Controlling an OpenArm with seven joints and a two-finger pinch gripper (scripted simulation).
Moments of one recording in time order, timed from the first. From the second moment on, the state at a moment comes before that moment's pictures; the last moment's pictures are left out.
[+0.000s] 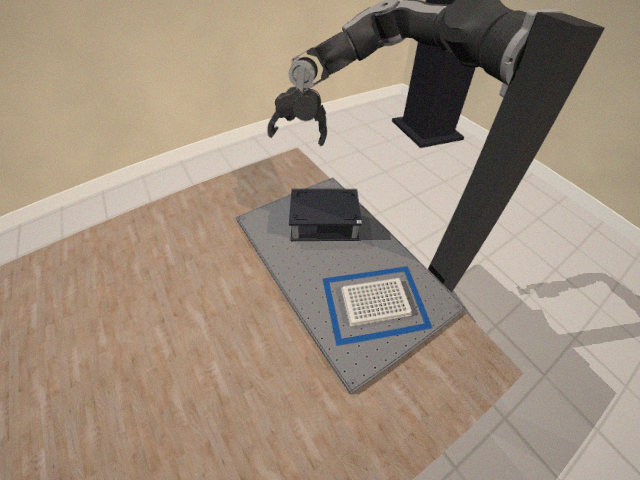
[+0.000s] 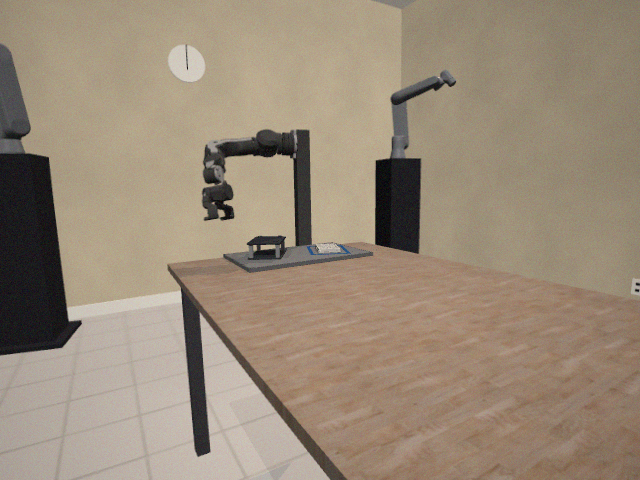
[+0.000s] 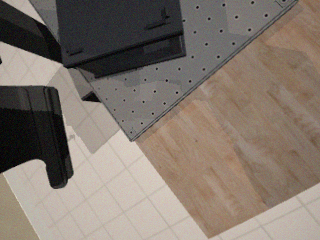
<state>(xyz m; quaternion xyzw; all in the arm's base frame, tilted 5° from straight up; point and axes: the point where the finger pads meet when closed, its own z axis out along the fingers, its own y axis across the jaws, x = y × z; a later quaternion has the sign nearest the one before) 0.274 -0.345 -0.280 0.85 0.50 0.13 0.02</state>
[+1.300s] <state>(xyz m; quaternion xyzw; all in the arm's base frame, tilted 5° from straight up) 0.269 -0.254 -0.292 0.70 0.71 0.11 0.02</state>
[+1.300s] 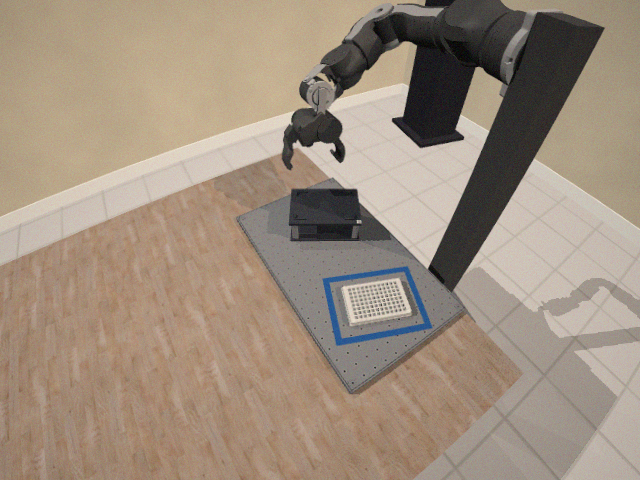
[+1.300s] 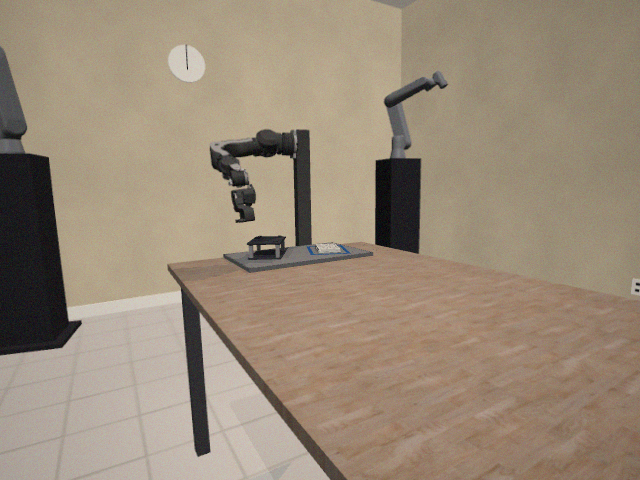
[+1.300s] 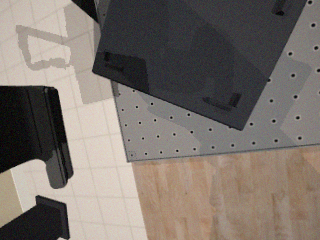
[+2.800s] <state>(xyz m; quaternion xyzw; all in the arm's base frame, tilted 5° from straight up) 0.264 -0.120 -0.307 0.38 0.92 0.06 0.04</state>
